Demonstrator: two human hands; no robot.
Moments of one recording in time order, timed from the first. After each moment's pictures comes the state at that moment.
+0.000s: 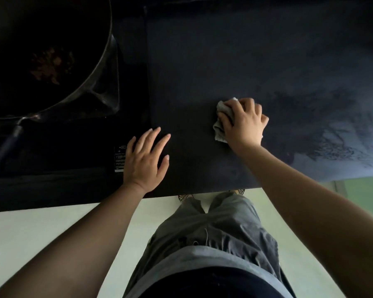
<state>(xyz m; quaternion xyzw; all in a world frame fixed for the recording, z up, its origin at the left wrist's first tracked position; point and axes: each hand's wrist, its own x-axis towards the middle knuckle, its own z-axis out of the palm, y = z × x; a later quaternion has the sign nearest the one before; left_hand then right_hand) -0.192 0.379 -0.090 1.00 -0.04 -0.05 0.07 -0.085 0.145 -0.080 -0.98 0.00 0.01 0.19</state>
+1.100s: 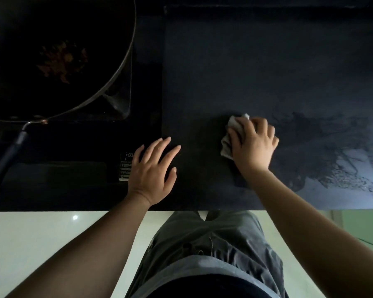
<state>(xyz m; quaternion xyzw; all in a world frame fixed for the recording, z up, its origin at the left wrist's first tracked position) -0.190 0.380 -0.089 0.99 -0.03 -0.06 0.08 -0.087 0.158 -0.087 -0.98 0.01 -0.03 0.19</state>
